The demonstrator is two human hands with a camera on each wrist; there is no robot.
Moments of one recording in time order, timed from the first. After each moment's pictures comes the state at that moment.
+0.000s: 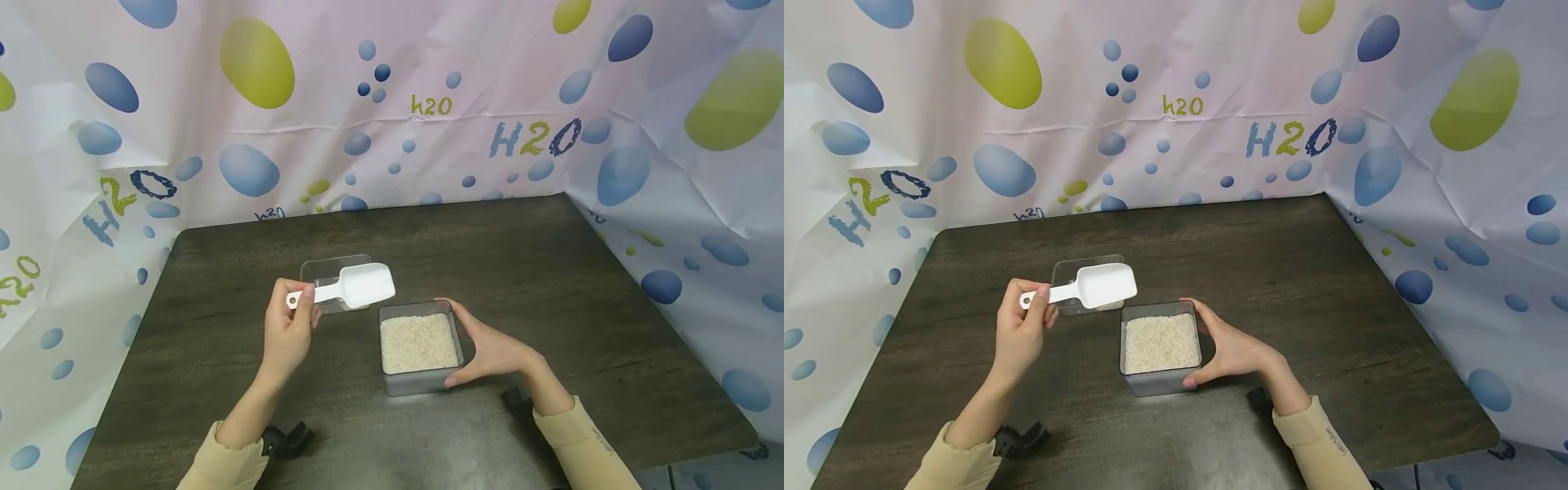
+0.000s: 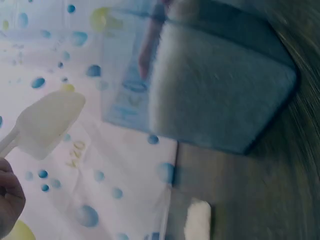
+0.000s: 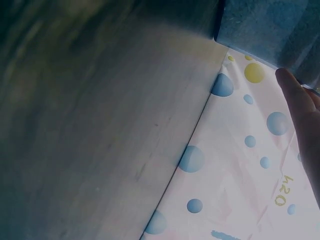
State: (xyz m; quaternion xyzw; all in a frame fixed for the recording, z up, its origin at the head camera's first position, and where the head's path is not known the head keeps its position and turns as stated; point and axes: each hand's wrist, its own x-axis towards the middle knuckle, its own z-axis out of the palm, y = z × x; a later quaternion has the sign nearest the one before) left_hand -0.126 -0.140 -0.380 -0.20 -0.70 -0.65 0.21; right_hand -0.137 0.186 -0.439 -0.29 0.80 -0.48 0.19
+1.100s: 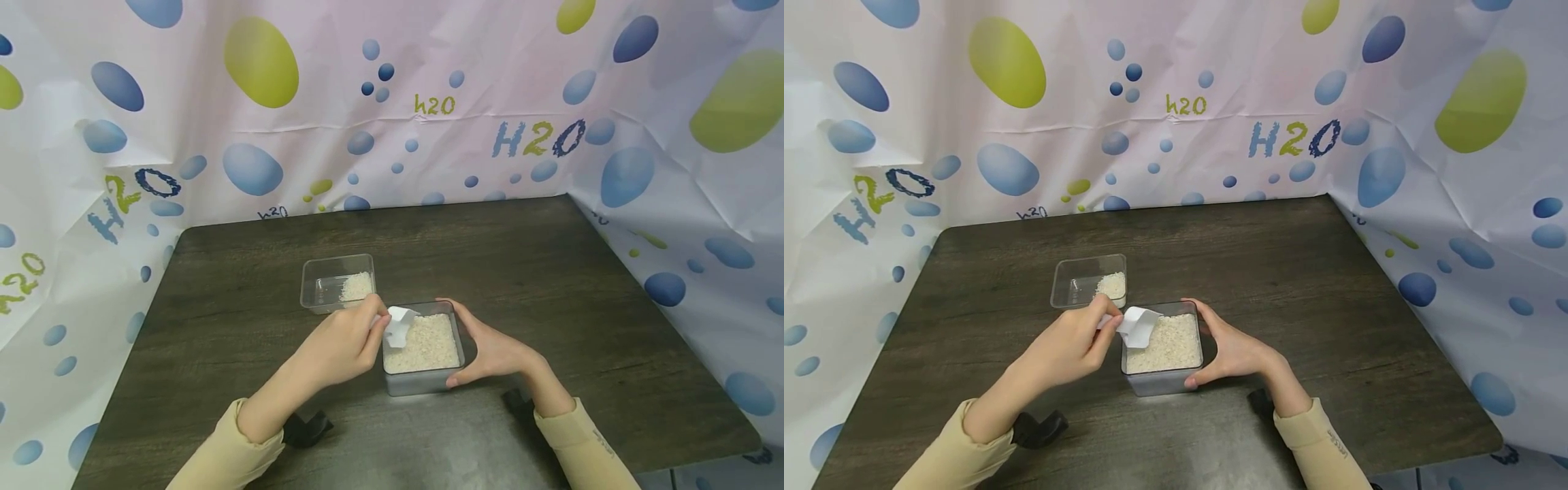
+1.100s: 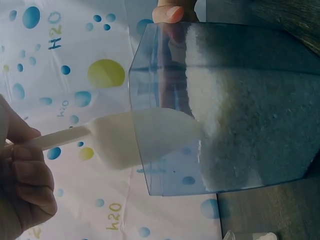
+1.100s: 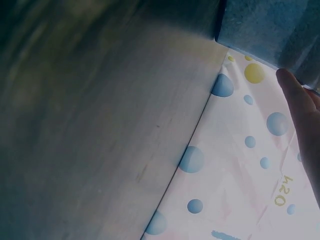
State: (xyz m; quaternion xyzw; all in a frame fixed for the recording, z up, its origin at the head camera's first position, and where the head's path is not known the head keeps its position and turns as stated) left_hand -0.112 -0.097 -0.346 -0.41 -0.86 -0.27 0.15; right_hand -0.137 0.186 -0.441 -0.30 0.80 -0.48 0.18
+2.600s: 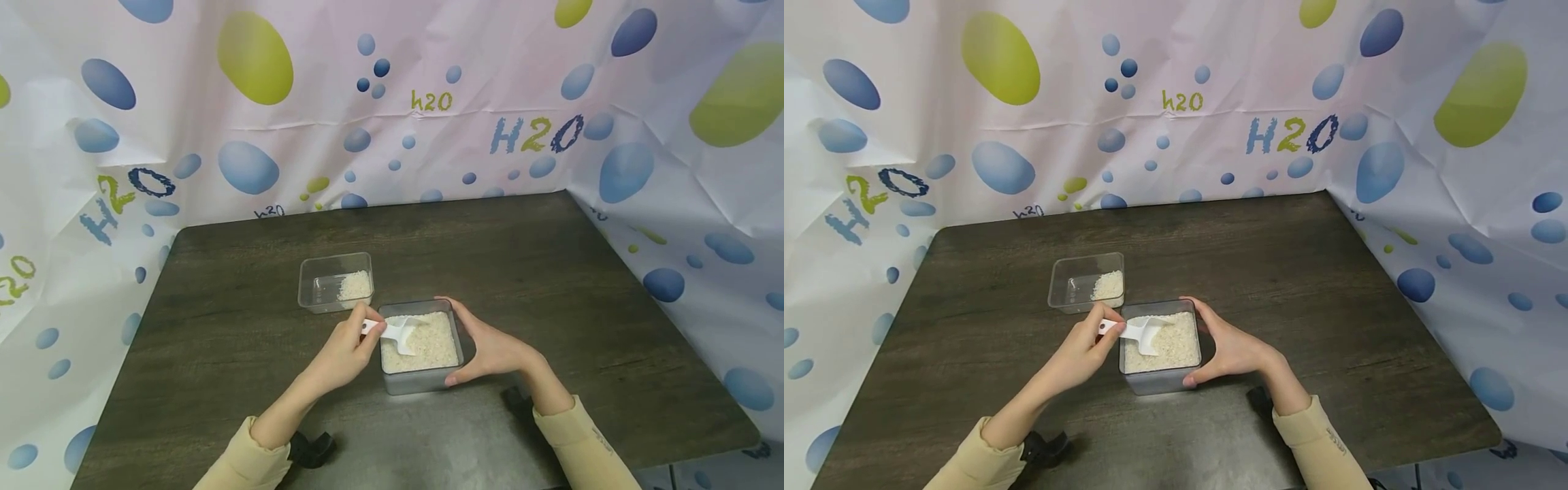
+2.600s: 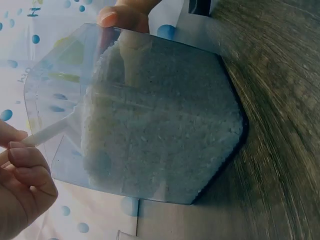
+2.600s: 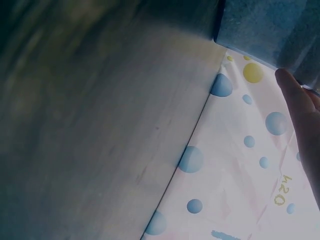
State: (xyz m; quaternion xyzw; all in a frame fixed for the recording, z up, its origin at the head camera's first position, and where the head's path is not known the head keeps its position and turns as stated) left_hand -0.120 -0.098 -0.400 -0.25 -0.85 -0.46 -0.05; right_hand -0.139 0.187 -0.442 -0.30 0.80 -0.48 0.19
